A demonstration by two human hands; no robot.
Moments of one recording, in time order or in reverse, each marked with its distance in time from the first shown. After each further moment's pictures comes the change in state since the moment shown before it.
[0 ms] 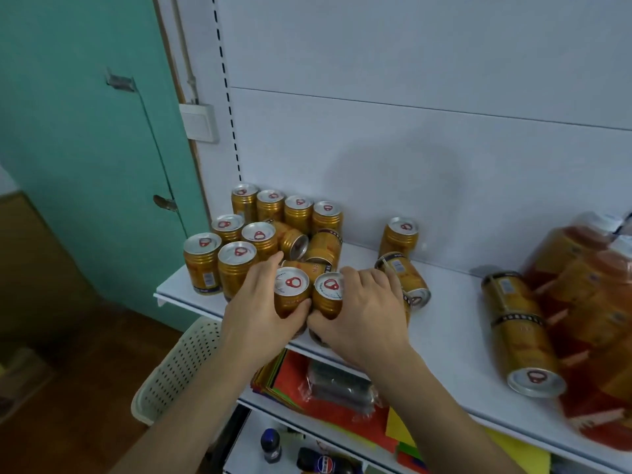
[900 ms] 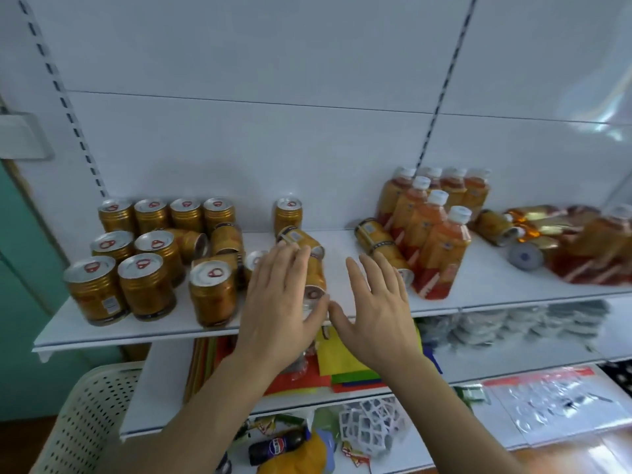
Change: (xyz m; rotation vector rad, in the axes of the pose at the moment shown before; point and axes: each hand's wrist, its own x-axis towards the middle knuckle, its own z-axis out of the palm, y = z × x) left_hand -0.042 0.087 0.013 -0.080 -0.105 0.698; right_hand -0.136 0.034 -0.048 -0.223 0.191 0.322
